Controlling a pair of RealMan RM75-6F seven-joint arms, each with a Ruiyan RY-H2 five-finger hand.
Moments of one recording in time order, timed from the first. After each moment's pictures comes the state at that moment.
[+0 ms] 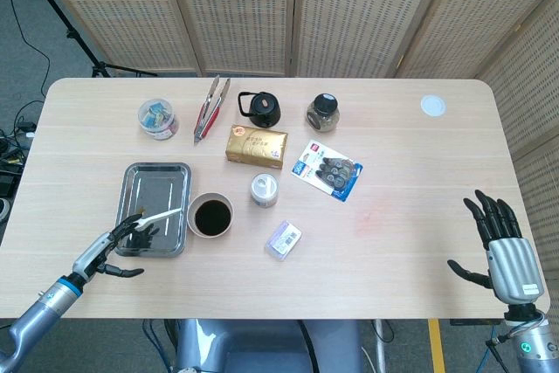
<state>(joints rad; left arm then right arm) -0.39 -1.51 0.23 -0.93 1.66 1.14 -1.53 0.10 -1.18 0.06 -1.56 -1.61 1.57 0.13</state>
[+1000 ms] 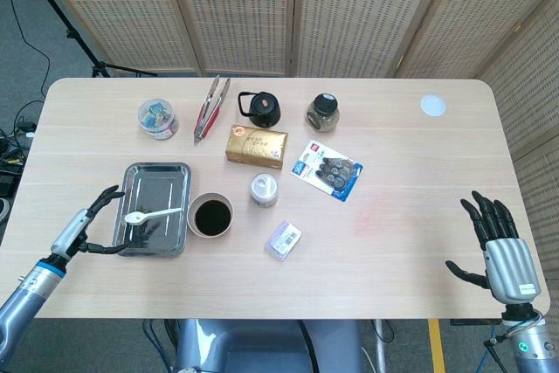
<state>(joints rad) -0.39 -1.42 0.12 -1.01 1.57 1.19 -1.24 0.10 -1.19 0.06 -1.56 -1.61 1.56 0.13</state>
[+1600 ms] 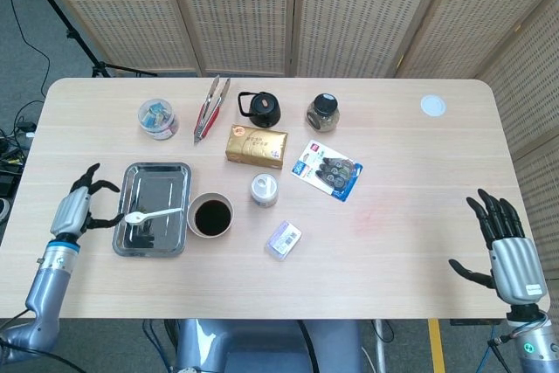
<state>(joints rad) -0.46 -1.38 -0.14 -1.43 0.97 1.05 -0.18 0.10 -1.17 0.07 -1.57 -1.61 1.58 0.15</state>
